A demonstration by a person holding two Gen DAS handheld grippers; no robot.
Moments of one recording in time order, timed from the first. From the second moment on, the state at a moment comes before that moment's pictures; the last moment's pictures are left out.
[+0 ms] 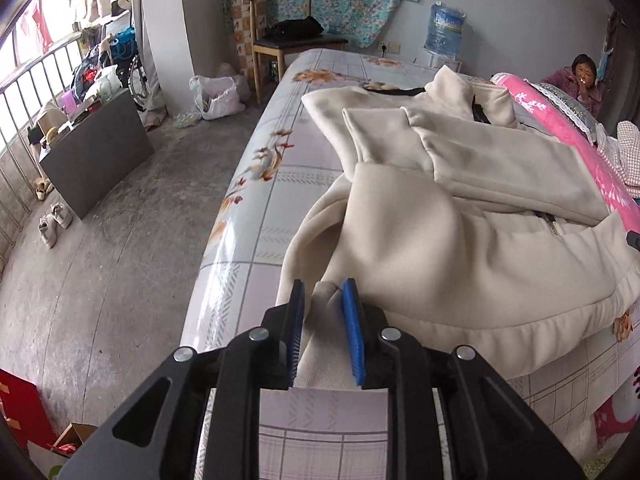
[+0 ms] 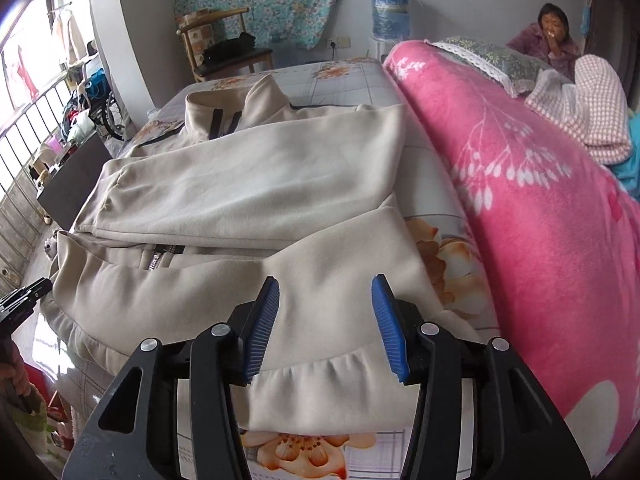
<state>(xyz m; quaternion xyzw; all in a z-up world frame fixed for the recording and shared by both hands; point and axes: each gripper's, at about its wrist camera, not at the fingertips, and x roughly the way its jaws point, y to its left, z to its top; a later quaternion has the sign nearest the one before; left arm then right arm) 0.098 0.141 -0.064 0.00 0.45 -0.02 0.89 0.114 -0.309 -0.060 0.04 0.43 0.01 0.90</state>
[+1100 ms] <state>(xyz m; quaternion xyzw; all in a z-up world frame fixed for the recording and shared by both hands) 0.072 0.183 -0.034 -0.10 0.38 0.02 0.92 0.110 -0.305 -0.042 0.07 0.43 0.07 0.90</state>
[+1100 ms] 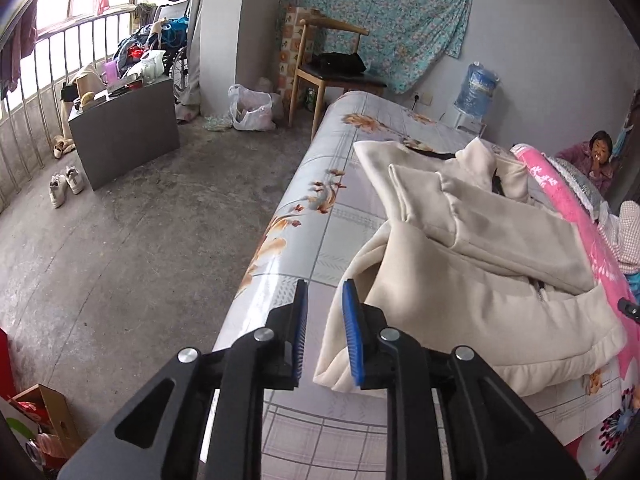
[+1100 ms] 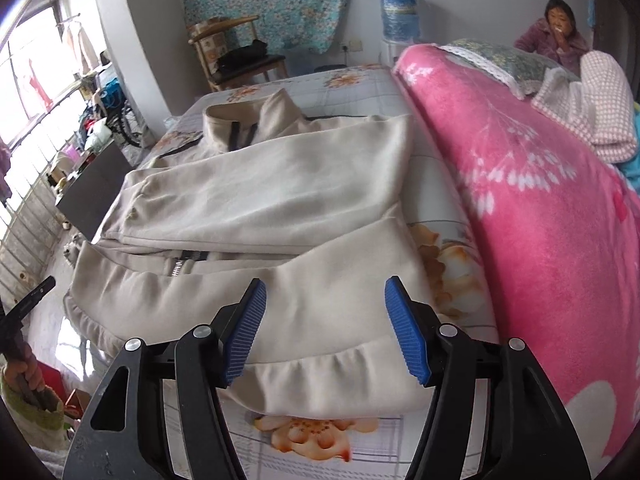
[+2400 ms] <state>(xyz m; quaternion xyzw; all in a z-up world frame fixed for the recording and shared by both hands) 0.112 0.010 -0.082 0.14 0.38 -0.08 0.91 0.149 -0.193 -0.093 -0.04 0.46 0.08 0.88</state>
